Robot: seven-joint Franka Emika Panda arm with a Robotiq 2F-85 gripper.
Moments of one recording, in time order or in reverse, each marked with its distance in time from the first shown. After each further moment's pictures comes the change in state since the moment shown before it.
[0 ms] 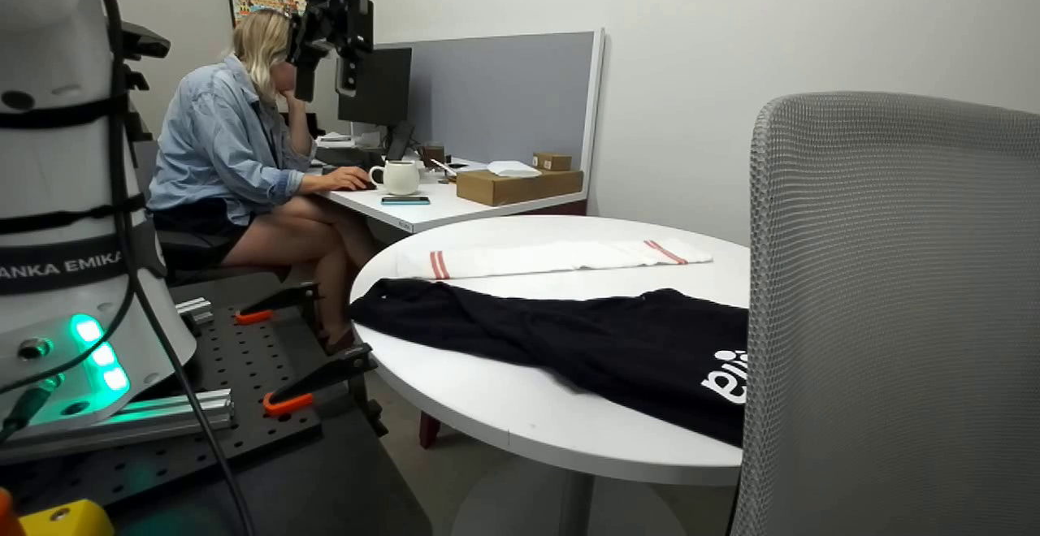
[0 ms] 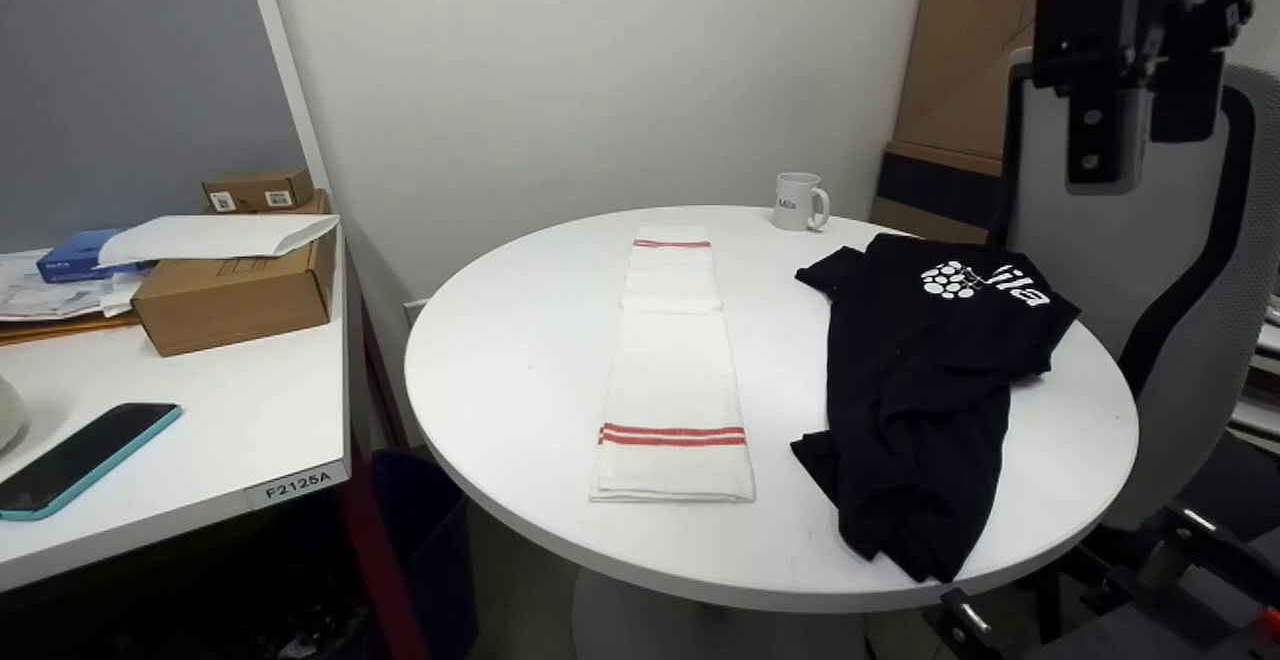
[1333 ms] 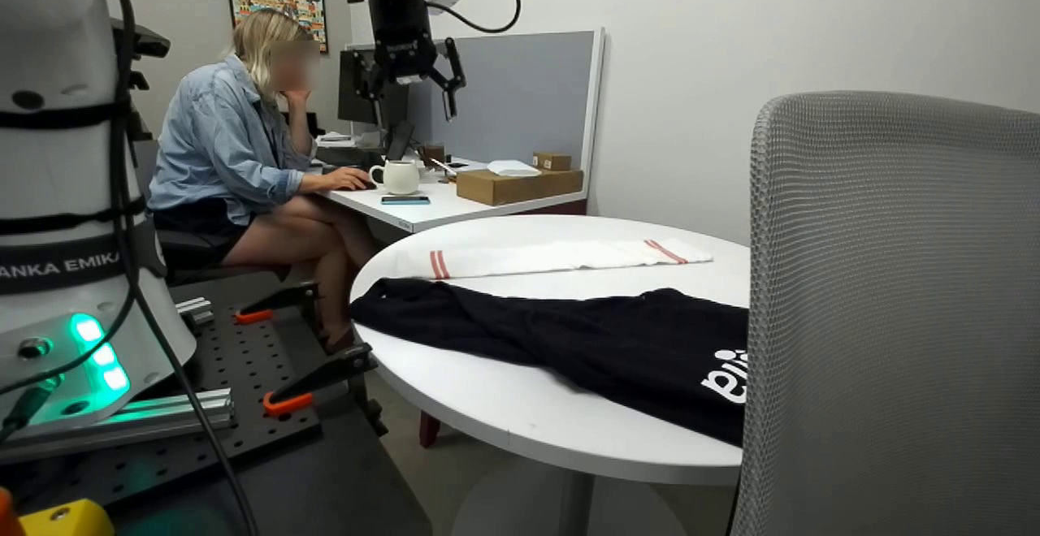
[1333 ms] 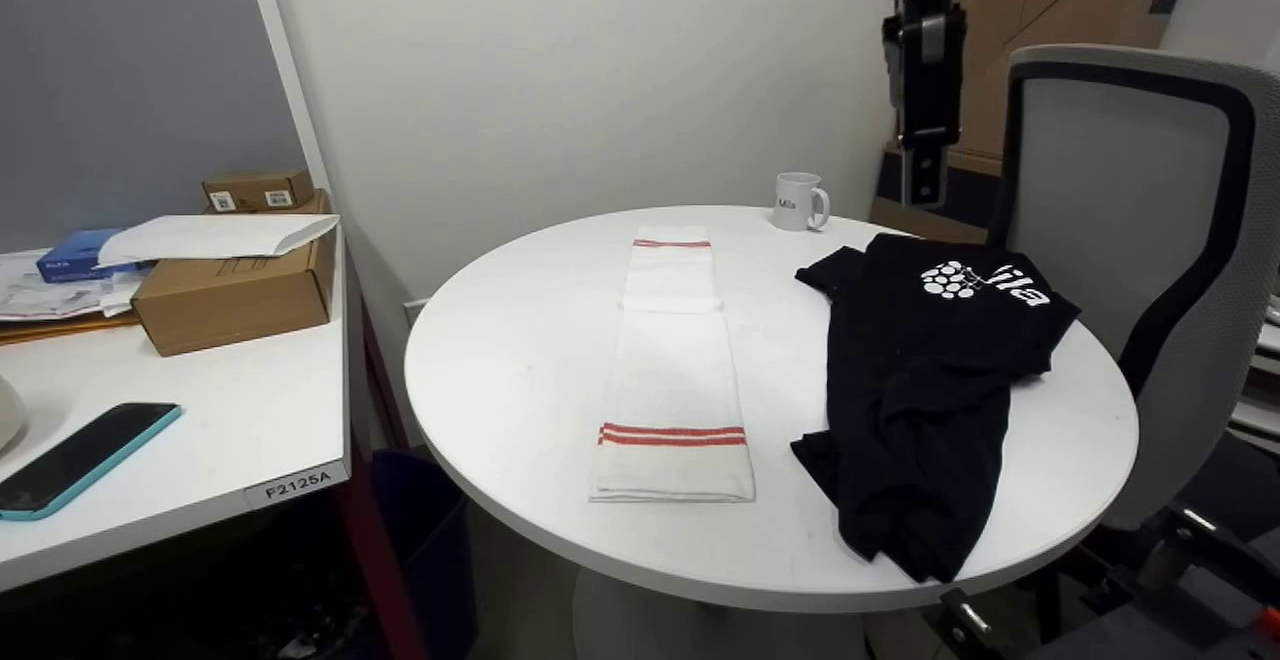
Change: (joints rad) arm 0.068 0.318 -0.066 0.085 -0.271 0.388 -0.429
